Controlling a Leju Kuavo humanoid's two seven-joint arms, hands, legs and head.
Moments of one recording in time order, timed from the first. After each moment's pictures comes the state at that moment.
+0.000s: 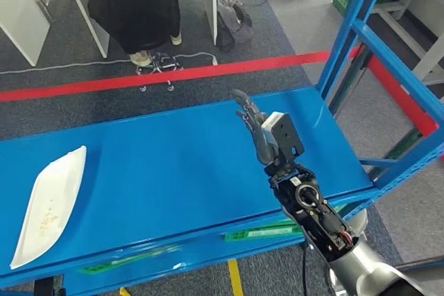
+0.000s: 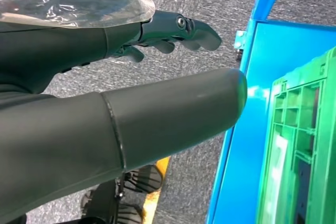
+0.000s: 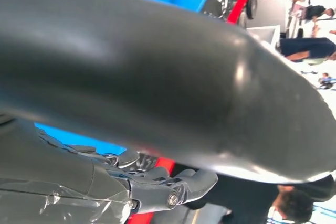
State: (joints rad) left arm -0.39 0.04 1.52 -0.13 -1.35 0.23 -0.34; right arm -0.25 -0.18 0.44 -1.65 -0.08 -0.12 -0.17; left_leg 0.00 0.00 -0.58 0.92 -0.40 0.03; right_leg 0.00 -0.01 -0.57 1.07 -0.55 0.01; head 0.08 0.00
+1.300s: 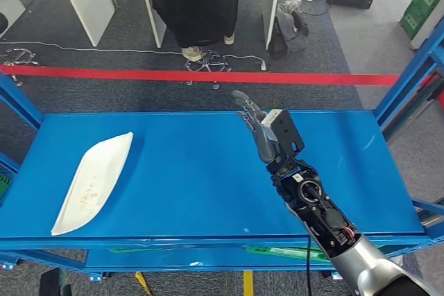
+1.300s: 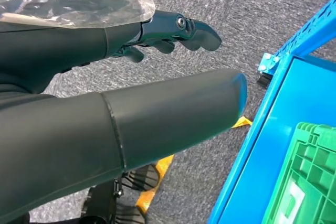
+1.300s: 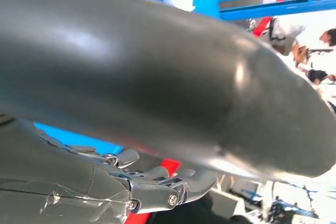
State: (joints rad) left arm -0.39 0.03 1.52 -0.13 -1.36 0.23 -0.34; right arm -0.30 -0.20 0.45 -1.60 -0.10 -0.07 -0.15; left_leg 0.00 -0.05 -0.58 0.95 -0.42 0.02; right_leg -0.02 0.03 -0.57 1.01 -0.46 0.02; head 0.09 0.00
